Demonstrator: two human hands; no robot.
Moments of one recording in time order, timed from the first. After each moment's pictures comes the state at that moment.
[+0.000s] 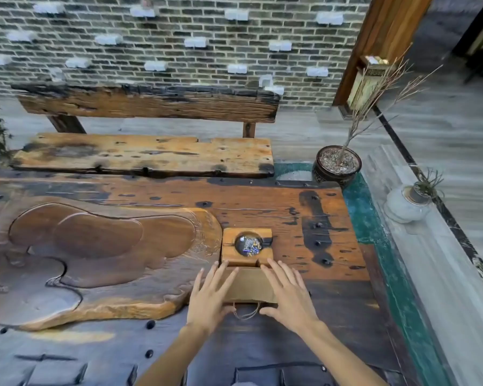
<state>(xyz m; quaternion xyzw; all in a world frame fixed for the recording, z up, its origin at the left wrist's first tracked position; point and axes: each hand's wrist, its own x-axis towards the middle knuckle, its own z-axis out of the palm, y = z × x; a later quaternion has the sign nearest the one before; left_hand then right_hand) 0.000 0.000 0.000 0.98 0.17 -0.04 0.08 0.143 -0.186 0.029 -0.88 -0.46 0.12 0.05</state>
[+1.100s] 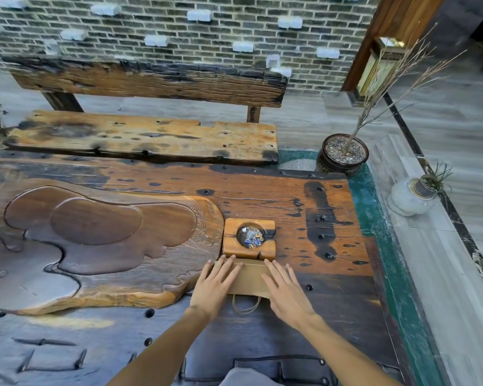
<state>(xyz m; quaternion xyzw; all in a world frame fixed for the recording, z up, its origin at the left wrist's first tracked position) 0.017 0.013 -0.028 0.98 0.11 -0.14 0.04 0.155 -0.181 -0.023 -0.84 -0.52 0.12 -0.05</state>
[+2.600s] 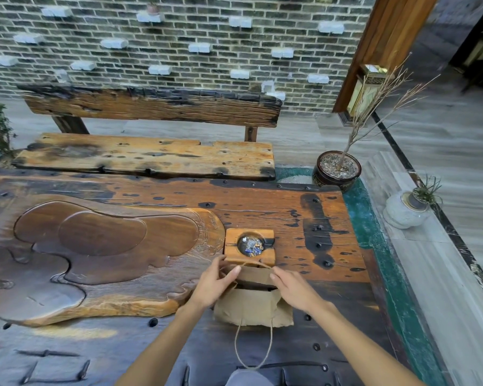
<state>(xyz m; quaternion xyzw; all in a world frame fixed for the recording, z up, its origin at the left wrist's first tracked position) 0.019 0.021 0.034 0.78 0.32 -0.01 0.54 0.167 -0.177 0.044 -0.85 -0.39 0.29 0.21</state>
